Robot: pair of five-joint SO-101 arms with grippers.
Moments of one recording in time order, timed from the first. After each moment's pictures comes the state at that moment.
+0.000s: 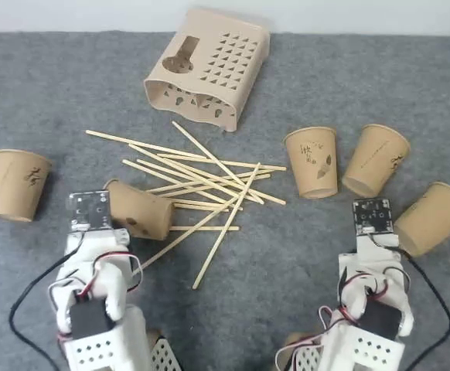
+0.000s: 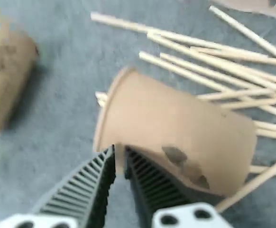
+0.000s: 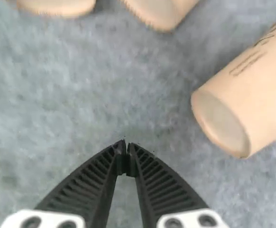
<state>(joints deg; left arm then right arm) -20.6 -103.4 90.9 68.2 -3.9 16.1 -102.9 91.3 71.3 23.0</state>
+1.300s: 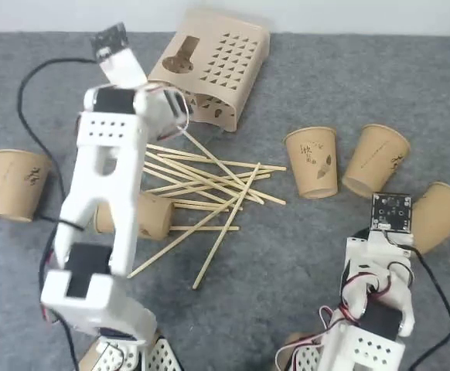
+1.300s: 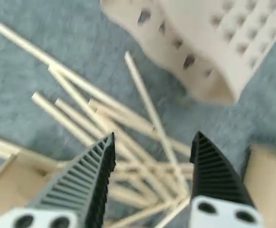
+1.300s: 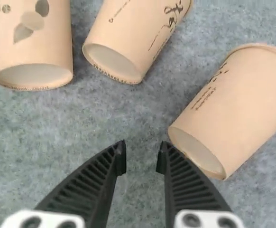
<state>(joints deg) -1.1 7.2 -6.5 75.9 34.2 17.1 -102.8 91.3 62.2 14.2</state>
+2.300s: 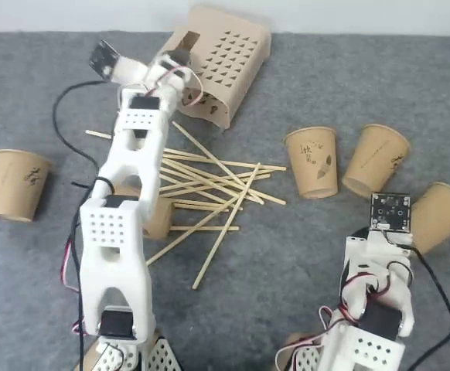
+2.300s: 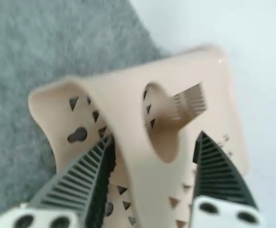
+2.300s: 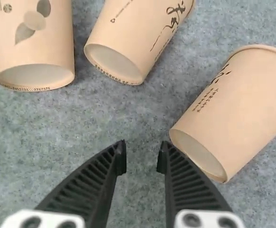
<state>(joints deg) -2.6 47.0 -26.0 29.1 65.8 16.6 -102.8 91.2 62.0 14.2</state>
